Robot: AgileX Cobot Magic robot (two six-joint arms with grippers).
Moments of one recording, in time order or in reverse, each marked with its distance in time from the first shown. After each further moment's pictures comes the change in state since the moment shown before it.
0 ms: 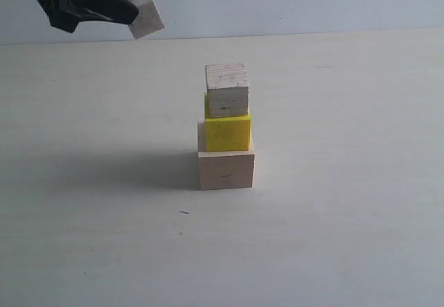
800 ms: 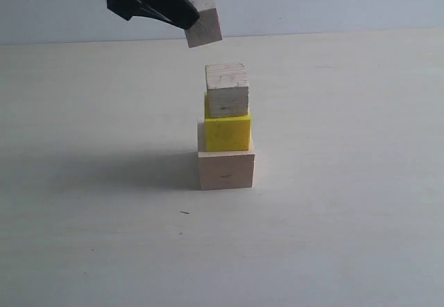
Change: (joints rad) left arm -0.205 0.114 -0.240 0.153 0.152 -0.259; right arm 0.000 0.000 0.000 -0.017 0.000 0.000
